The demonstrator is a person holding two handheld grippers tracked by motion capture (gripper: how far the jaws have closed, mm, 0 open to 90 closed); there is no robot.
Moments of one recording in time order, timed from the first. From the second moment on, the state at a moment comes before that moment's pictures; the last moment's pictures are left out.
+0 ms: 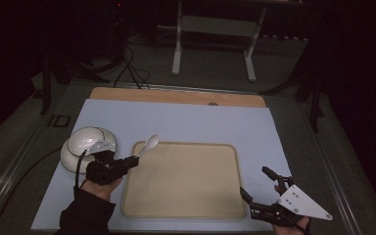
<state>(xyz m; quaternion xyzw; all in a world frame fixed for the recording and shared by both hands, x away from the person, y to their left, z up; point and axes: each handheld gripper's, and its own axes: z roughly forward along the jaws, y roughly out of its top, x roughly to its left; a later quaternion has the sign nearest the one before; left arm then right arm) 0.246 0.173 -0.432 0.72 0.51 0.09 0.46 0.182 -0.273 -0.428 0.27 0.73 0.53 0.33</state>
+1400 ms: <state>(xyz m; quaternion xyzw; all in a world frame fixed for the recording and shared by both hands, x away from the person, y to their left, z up) 0.231 0.108 -0.505 0.64 0.62 0.13 0.45 0.187 -0.268 -0.429 0.27 0.73 0.53 0.32</state>
